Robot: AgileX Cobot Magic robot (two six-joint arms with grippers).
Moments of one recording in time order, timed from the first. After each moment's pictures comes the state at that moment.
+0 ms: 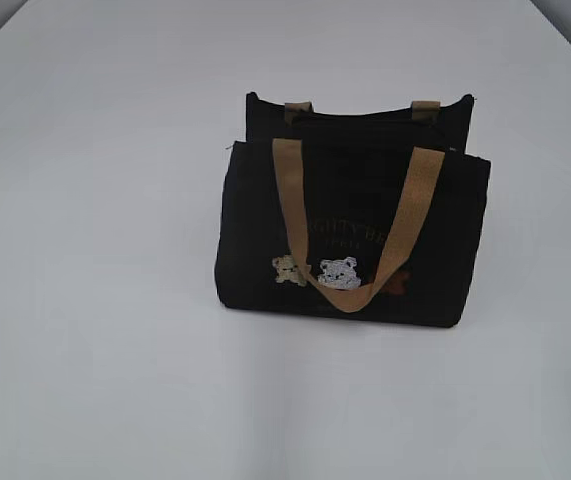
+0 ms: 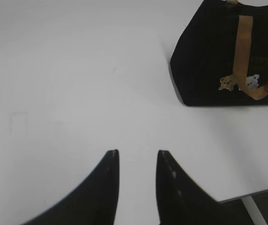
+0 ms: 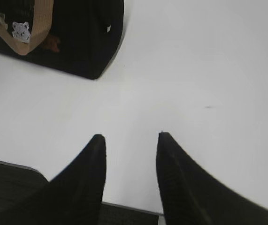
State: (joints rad) left arm -0.34 -0.01 -0.53 -0.03 1.06 -0.03; right arm -0.10 0.01 -0.51 0.23 1.16 -0.34
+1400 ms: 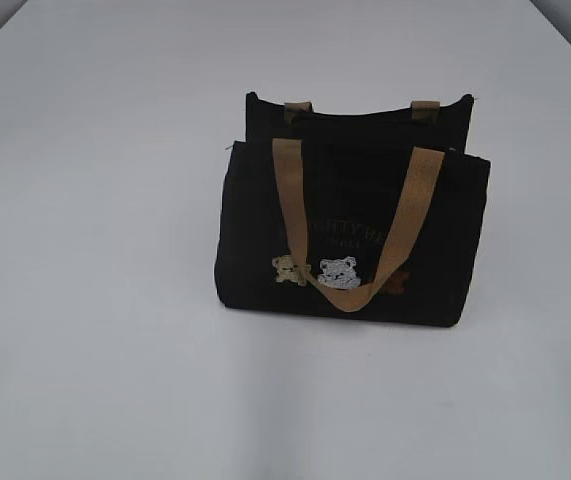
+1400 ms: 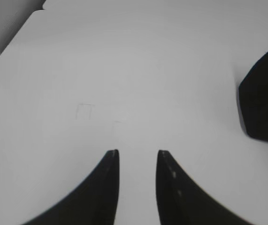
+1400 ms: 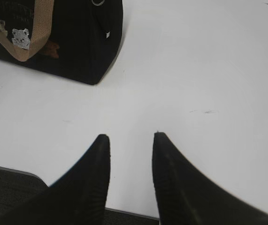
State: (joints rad) left arm -0.02 -0.01 -0.53 -0.03 1.06 -0.02; right arm -0.10 -0.01 -0.49 0.24 1.11 -0.33
